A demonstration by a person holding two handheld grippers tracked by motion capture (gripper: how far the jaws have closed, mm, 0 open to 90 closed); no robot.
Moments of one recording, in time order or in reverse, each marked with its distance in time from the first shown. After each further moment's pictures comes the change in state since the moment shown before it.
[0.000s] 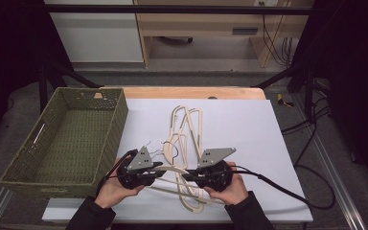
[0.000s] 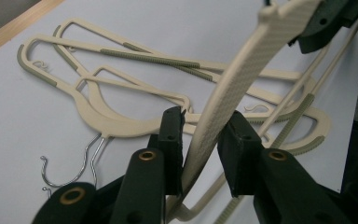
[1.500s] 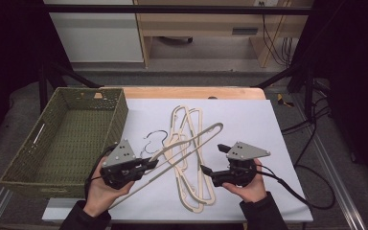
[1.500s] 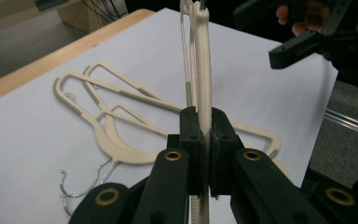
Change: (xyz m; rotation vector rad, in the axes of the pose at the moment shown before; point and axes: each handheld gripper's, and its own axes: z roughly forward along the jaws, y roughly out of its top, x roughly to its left) left arm -0.005 0.021 -0.057 -0.176 0.025 -0.135; right arm -0.019 -0.021 -0.046 -0.189 -0.311 0.099
